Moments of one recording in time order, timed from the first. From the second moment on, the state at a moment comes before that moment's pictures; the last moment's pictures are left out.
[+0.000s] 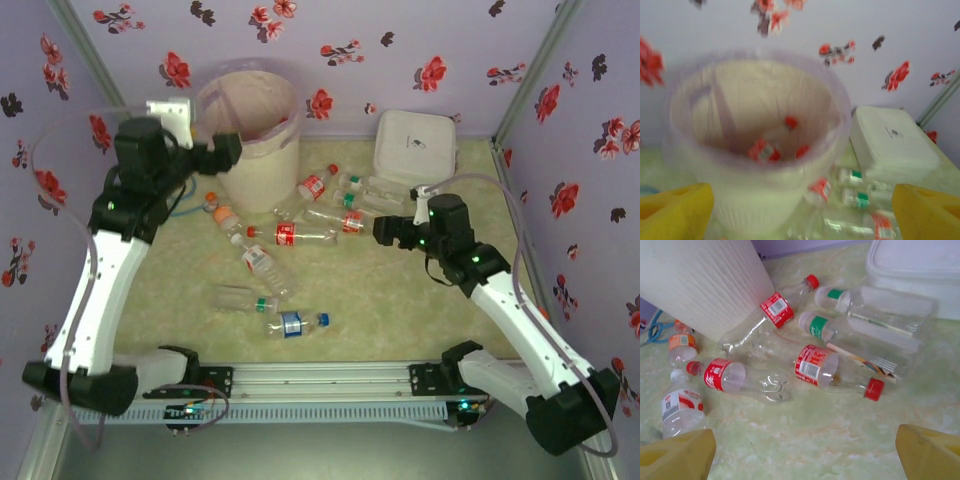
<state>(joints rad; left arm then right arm) -0.28 1.15 1.42 -0.57 0.09 -0.23 0.42 0.99 0.88 -0.48 -0.12 0.36</state>
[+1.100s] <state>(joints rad) -0.67 1.32 0.58 -0.14 -0.17 -1.18 0.42 1.06 0.83 -0.45 -0.09 0.38</state>
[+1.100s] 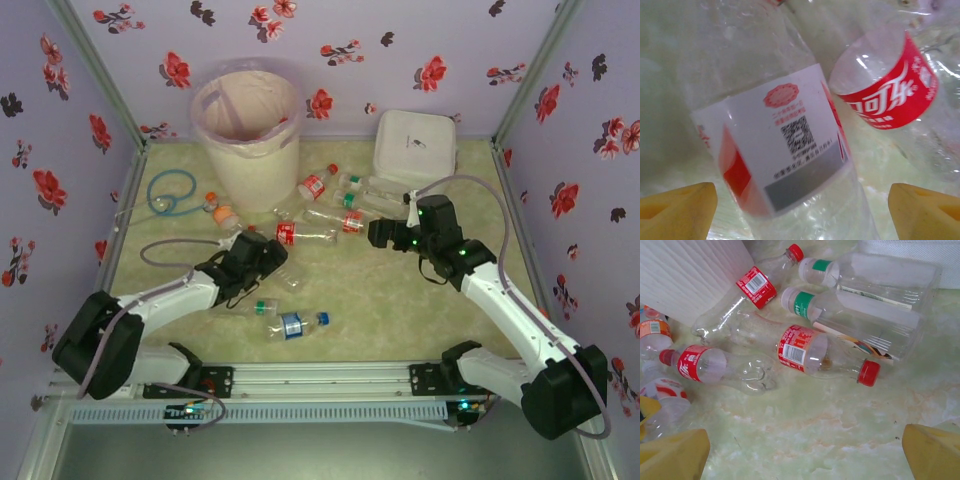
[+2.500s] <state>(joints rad) -0.45 1.18 1.61 -0.49 -0.51 -0.40 0.42 1.05 0.82 -0.45 -0.07 0.37</state>
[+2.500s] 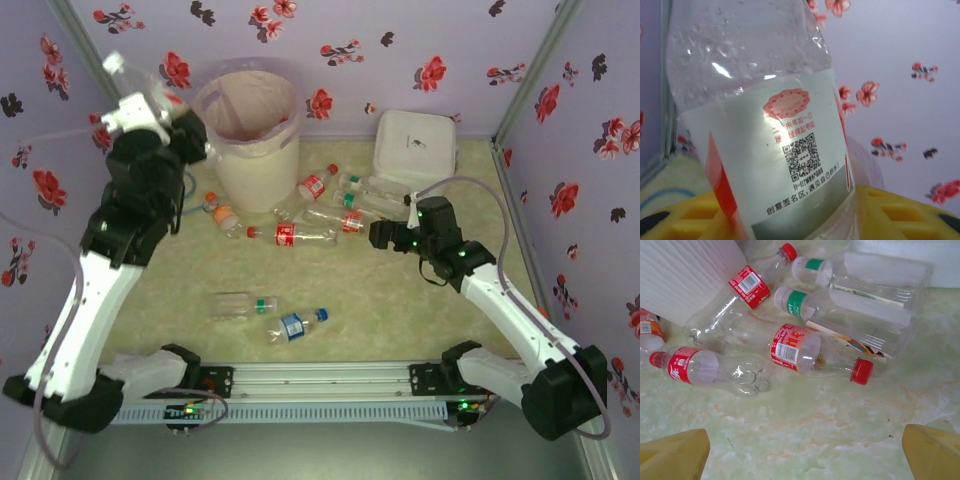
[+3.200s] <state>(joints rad) -0.32 2.17 2.51 -0.68 -0.25 -0.12 0.42 0.83 0.76 -0.59 -0.05 0.40</state>
